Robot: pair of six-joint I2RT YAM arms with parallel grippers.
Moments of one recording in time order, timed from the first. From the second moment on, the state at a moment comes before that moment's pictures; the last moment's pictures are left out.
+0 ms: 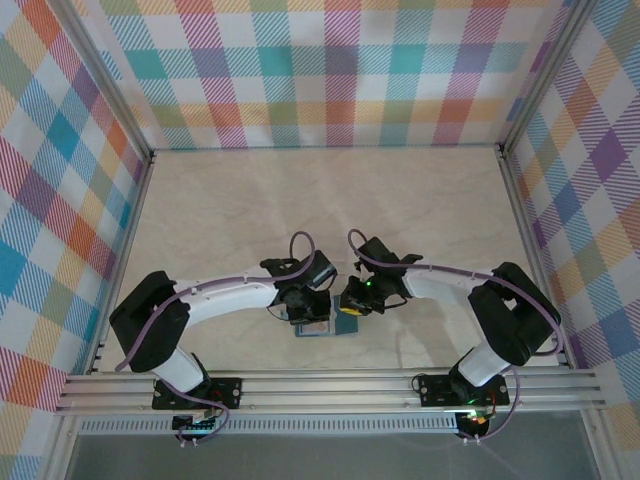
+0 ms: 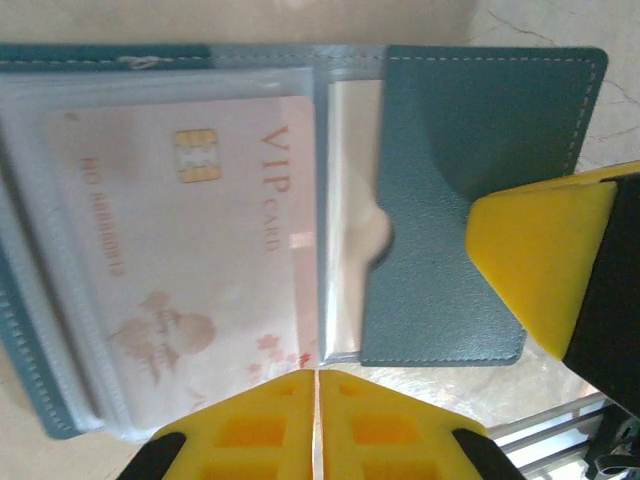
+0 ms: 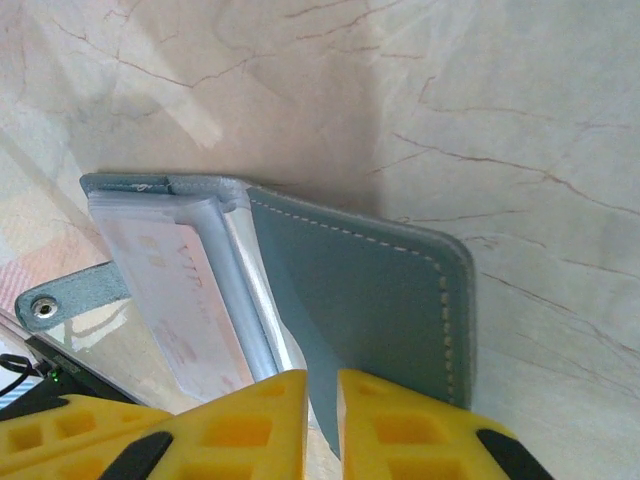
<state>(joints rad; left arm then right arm) -0.93 1.58 0.97 -0.64 0.18 -1.00 0.73 1.57 0.78 -0.37 -0.47 0.94</state>
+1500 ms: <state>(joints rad) -0.83 1.59 0.88 -0.66 0.20 -0.91 0.88 1.76 1.01 -0.54 -0.33 0.88</state>
